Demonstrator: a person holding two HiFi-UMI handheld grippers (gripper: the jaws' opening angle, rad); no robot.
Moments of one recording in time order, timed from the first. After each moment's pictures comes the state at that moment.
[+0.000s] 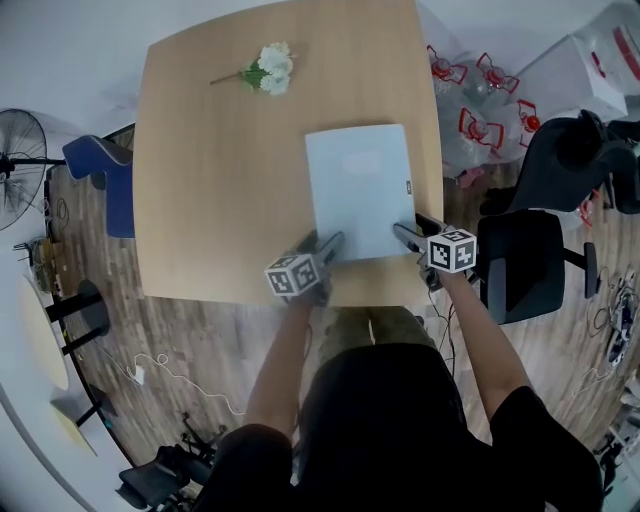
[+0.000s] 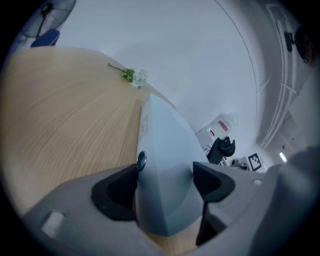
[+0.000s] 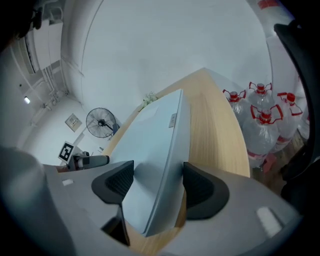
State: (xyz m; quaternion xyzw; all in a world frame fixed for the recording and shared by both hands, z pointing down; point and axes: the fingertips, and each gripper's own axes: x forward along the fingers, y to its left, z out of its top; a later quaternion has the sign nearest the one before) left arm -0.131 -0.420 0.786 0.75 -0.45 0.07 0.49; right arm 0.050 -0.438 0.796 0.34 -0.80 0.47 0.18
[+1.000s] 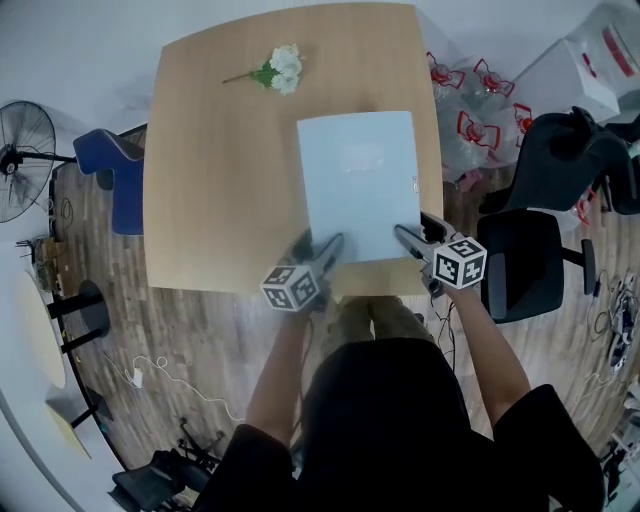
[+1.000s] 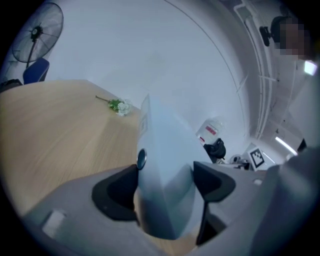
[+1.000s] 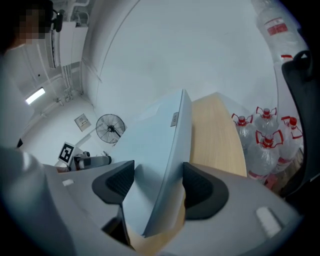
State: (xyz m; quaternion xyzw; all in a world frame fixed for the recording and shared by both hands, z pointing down) left arm -0.144 -0.383 0.684 0.80 -0.46 0.04 0.39; right arm 0.032 -0.399 0.694 0.35 -0.85 0.38 0.13
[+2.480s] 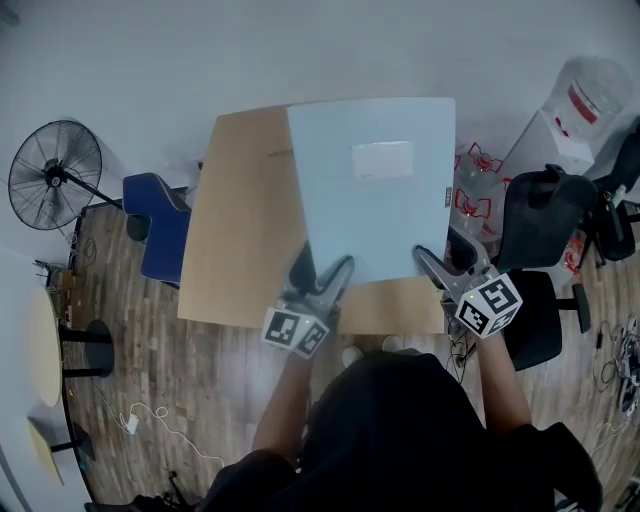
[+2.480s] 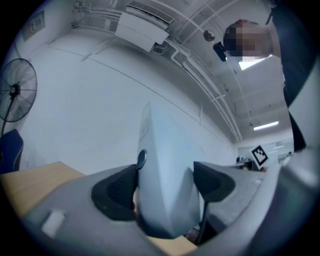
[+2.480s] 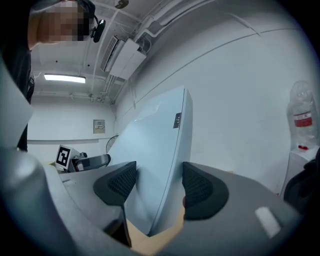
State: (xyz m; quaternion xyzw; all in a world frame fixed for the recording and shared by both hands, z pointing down) left arm -0.164 -0.327 0.362 0.87 -0.47 -0.13 0.07; right arm 0.013 -0.346 0.371 0.37 -0.92 0.10 0.01
